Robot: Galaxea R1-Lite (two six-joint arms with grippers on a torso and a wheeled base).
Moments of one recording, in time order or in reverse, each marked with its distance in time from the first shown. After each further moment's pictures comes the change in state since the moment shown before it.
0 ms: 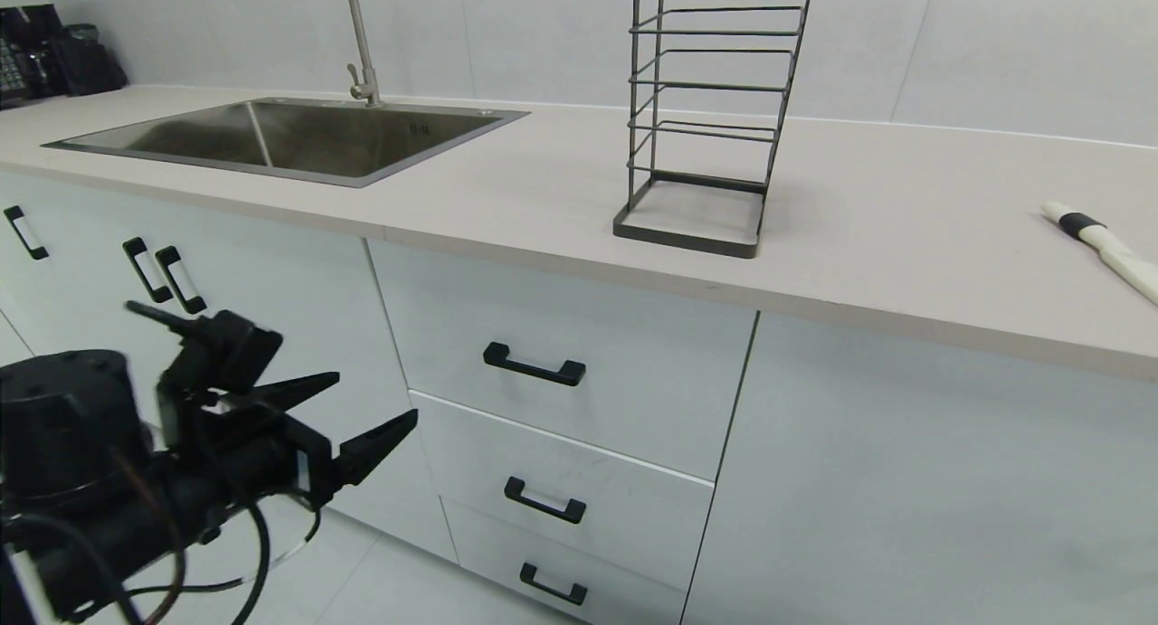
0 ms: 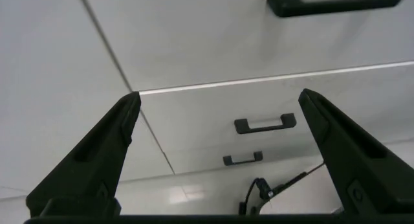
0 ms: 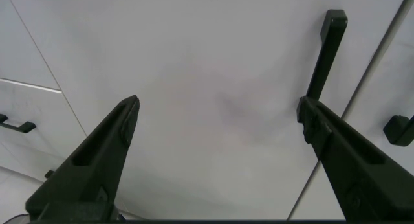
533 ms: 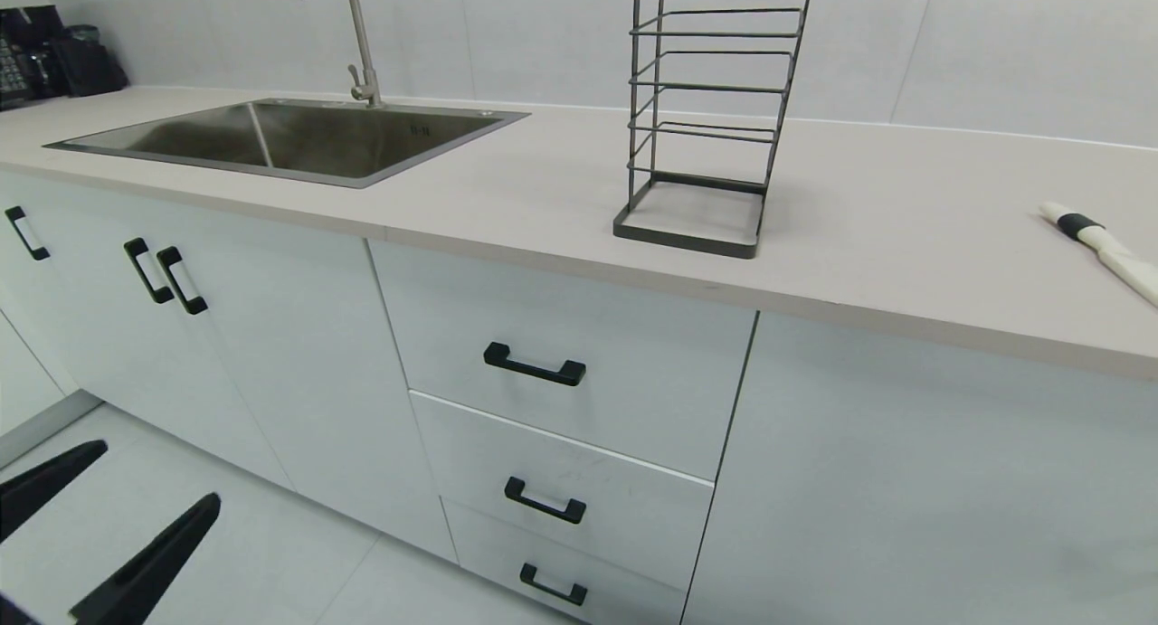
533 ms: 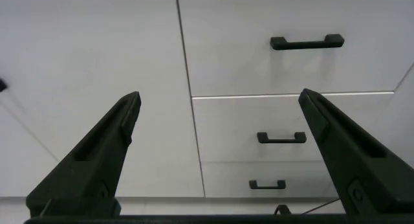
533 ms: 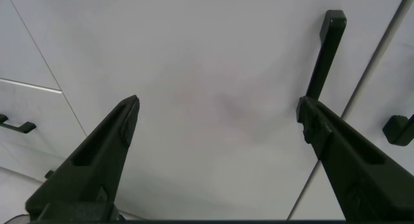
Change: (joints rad) left arm 0.174 -0.730 0.219 0.247 -0.002 0.001; right arm 0.000 0.000 0.000 0.000 -0.001 0.000
